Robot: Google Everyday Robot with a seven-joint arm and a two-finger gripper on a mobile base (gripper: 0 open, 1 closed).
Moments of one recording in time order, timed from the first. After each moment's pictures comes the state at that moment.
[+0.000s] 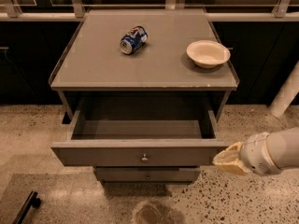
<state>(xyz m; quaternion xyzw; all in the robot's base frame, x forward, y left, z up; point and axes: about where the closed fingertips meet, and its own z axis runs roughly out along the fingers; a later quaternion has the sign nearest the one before) 0.409 -0.216 0.717 -0.48 0.81 0.18 0.27</state>
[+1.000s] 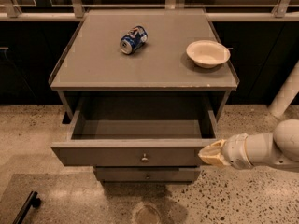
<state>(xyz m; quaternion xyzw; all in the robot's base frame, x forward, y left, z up) 0.470 -0.200 0.655 -0.45 0.81 0.20 0.34</state>
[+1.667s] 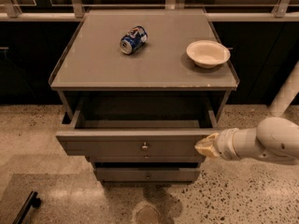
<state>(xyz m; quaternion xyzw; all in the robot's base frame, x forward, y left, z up) 0.515 -0.202 0.630 -0.42 0.83 0.15 0.34</state>
